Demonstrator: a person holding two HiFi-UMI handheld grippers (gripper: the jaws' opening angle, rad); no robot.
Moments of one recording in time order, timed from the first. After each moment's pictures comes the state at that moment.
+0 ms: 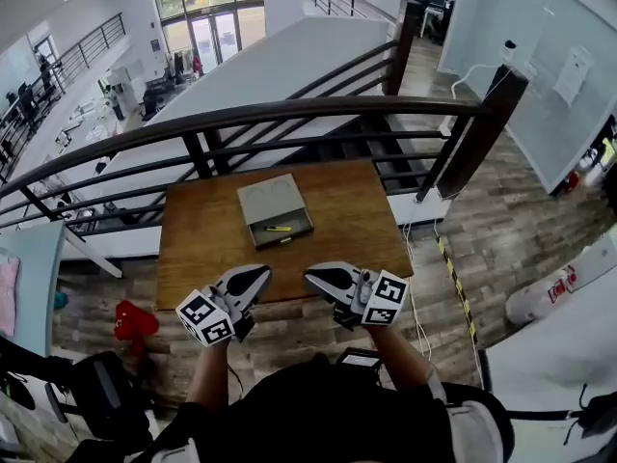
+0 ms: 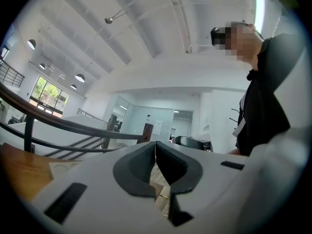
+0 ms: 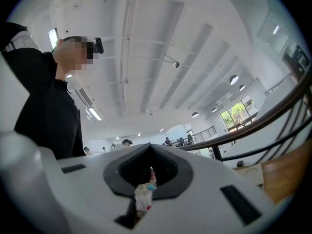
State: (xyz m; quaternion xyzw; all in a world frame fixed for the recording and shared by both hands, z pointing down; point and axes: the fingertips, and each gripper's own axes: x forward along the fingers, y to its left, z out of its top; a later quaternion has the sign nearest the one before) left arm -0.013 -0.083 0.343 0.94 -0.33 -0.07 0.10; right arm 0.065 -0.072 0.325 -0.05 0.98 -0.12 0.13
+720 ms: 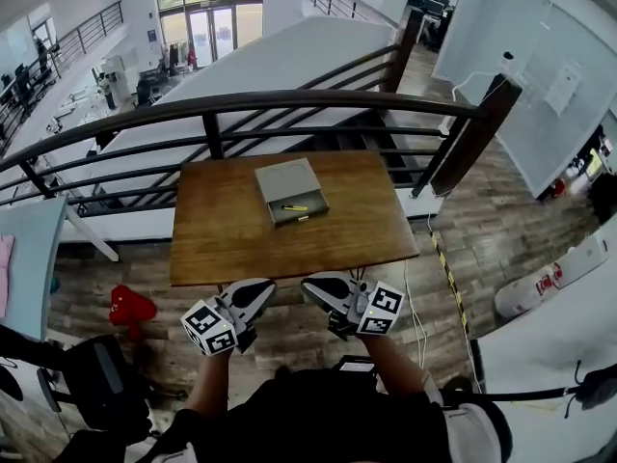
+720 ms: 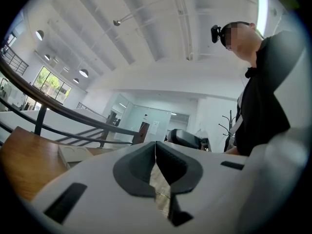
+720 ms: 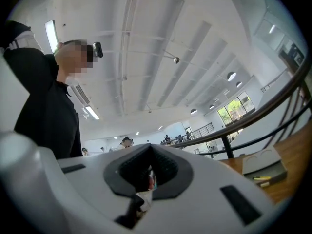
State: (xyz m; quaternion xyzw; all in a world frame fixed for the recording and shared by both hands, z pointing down) left arm -0.088 0.042 0.370 0.94 -0.31 -0.09 0.14; right arm -0.026 0.045 0.335 -0.07 0.98 -0.13 0.12
